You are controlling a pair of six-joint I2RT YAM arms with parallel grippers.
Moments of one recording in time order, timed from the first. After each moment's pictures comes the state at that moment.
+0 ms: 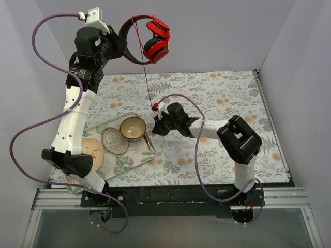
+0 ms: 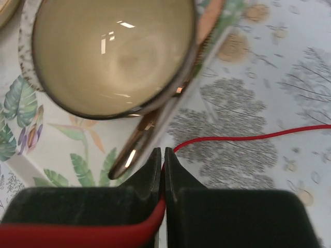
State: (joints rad) left arm -0.27 1.61 2.08 -0.52 0.03 -0.41; right arm 0.76 1.92 1.10 0.27 -0.43 0.11
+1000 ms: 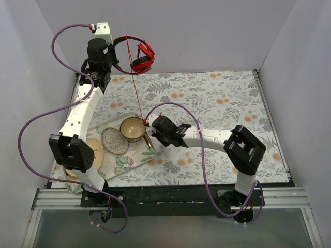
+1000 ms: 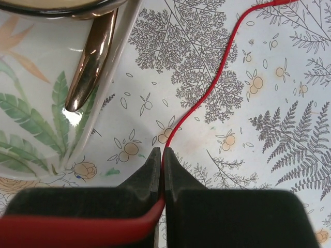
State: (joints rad) left arm -0.19 1.68 1.79 -0.22 -0.27 -0.04; right arm 1.02 1.79 1.16 -0.25 0.20 -0.02
